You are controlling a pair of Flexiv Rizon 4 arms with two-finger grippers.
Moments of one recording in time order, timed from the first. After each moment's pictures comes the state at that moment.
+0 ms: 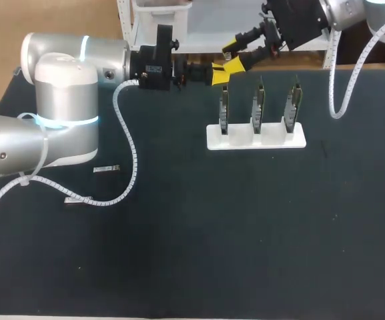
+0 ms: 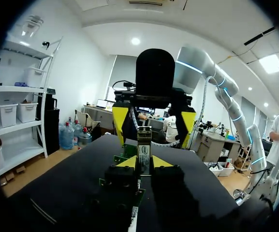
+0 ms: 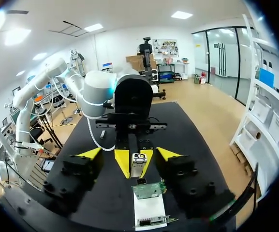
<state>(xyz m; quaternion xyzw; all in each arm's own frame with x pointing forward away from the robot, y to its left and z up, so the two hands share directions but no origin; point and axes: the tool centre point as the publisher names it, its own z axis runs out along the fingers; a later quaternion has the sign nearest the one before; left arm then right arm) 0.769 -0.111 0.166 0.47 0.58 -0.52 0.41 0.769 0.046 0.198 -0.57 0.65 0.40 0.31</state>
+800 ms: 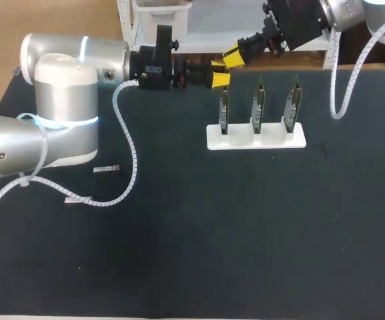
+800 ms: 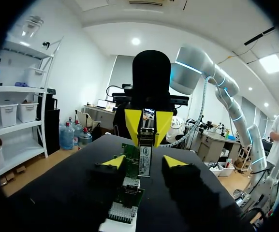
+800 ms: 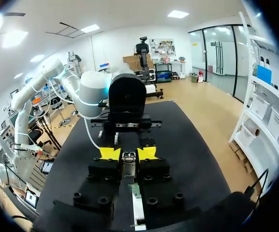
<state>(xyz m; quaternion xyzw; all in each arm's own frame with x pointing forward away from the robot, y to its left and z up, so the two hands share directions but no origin) 0.768 -0.111 0.166 0.47 0.58 -0.52 0.42 0.775 0.044 0.196 -0.56 0.66 0.40 0.31</state>
